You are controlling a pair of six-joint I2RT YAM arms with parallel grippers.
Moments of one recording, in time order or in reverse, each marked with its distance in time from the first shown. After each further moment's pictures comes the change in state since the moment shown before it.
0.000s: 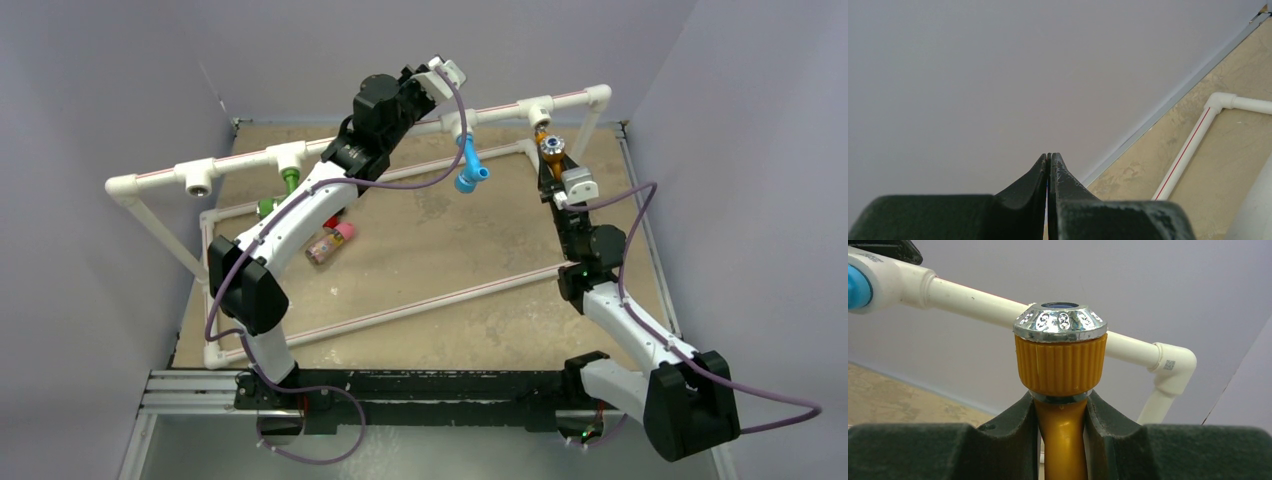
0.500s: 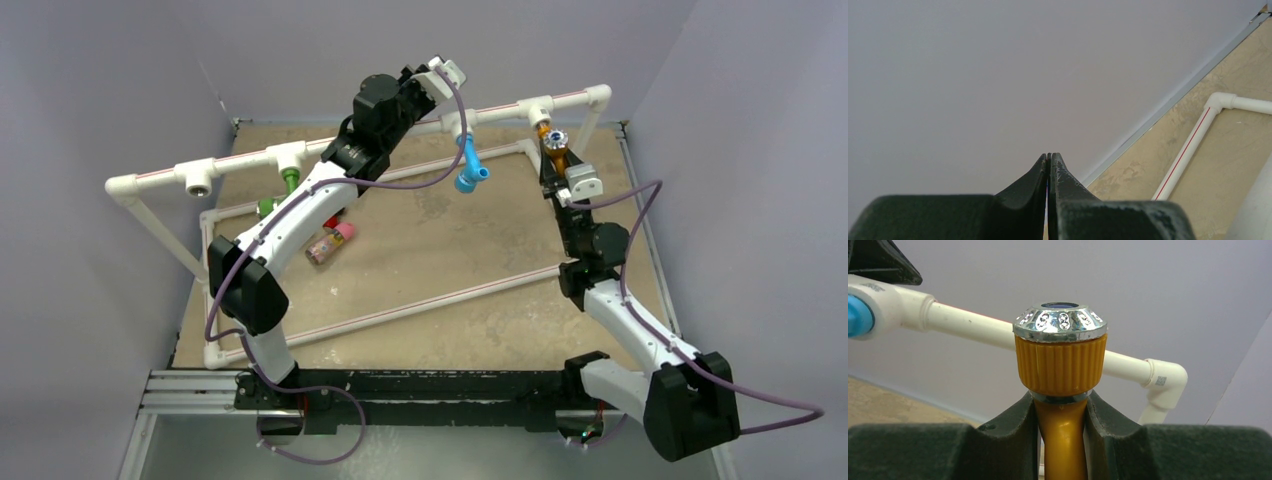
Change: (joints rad) left arm 0.000 0.000 0.000 0.000 0.000 0.000; right arm 0.000 0.000 0.028 0.003 0.000 0.006
